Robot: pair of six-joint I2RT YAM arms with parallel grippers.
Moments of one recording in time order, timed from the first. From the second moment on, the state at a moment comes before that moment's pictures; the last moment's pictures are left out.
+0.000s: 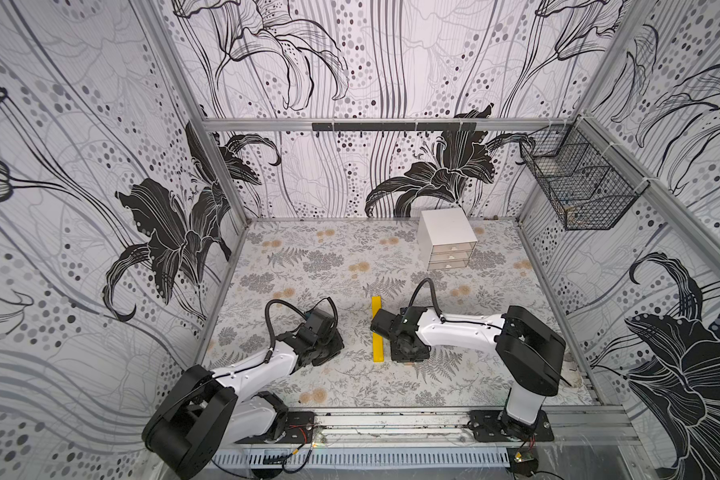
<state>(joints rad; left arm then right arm) -0.54 1.20 0.41 -0.25 0.09 -1.05 1.04 1.80 1.13 -0.87 0.15 1.00</state>
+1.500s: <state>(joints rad) -0.54 1.21 0.41 -0.24 0.08 -1.05 1.03 1.82 1.15 -0.88 0.15 0.98</state>
